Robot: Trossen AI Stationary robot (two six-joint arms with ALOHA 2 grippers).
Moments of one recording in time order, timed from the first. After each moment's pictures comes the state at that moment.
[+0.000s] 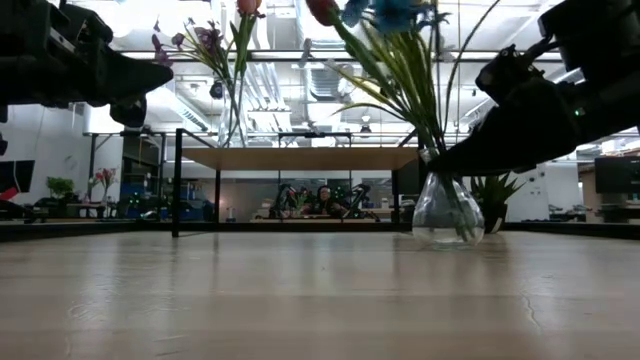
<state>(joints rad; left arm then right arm) 0.03 0.28 0.01 0.32 -0.03 -0.09 0.33 1.56 0.26 0.94 0.53 0.21</state>
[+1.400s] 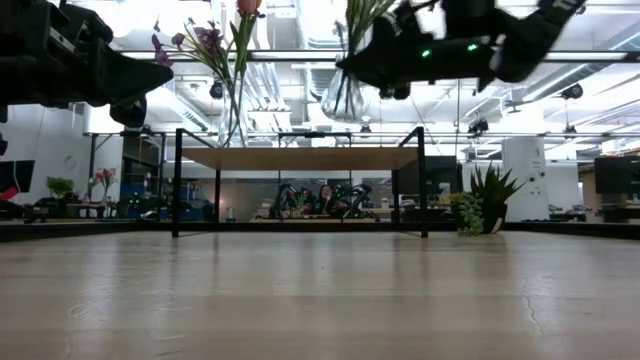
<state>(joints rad) 0.03 0.28 0.01 0.32 -0.03 -0.09 -0.25 1.51 0.69 0.93 0.12 -0.03</state>
